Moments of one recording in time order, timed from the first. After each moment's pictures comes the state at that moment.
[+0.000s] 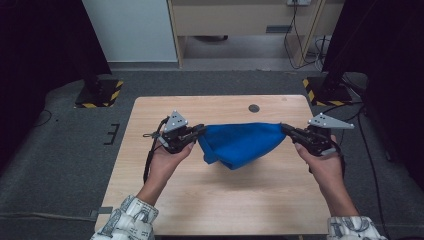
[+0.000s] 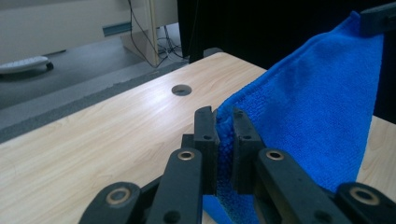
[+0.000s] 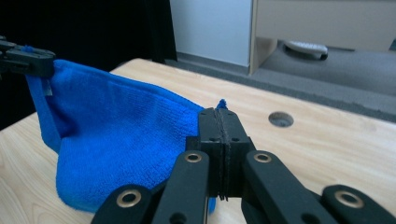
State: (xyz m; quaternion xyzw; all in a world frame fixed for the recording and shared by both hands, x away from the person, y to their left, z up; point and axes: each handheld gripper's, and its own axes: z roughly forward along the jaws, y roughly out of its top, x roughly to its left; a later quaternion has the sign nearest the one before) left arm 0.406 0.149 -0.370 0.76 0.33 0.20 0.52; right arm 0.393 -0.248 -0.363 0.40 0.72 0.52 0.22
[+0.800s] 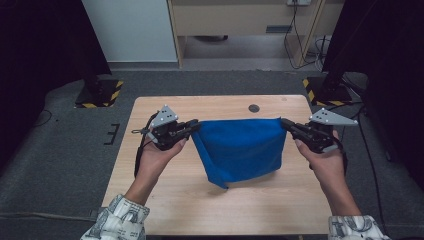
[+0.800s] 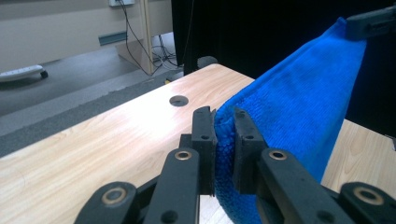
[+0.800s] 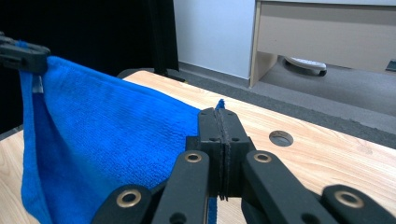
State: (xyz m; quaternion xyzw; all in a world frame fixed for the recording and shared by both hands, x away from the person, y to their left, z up) left arm 0.400 0.169 -0.350 0.76 0.32 0.19 0.54; right arm 0.388 -0.242 -0.342 0.38 0.72 0.53 0.23
